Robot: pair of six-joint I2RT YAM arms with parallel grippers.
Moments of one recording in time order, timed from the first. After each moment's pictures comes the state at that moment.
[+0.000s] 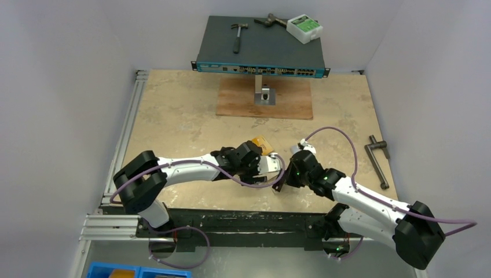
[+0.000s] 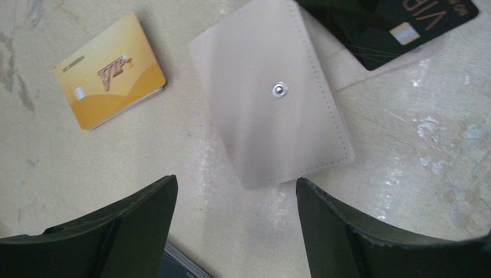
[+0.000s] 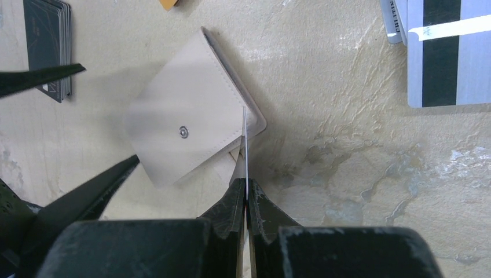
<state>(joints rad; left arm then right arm) -1.02 1.61 0.90 -0.17 0.00 0.48 0.73 0.97 0.43 -0.34 0.12 0.91</state>
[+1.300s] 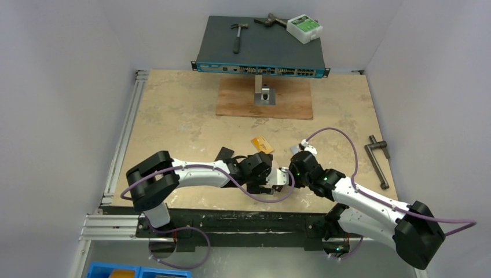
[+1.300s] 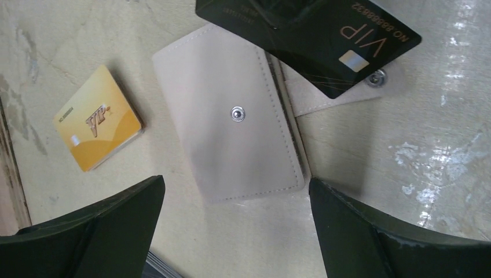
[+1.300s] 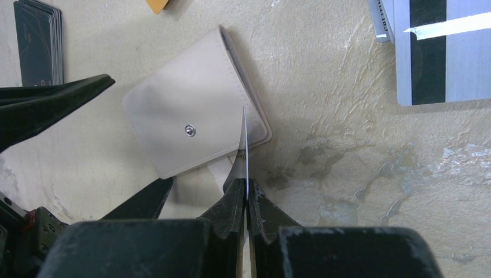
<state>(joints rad) -1.13 1.70 0.95 -0.15 -0.08 0.55 0.73 0.97 0.42 -0.33 0.14 0.92</state>
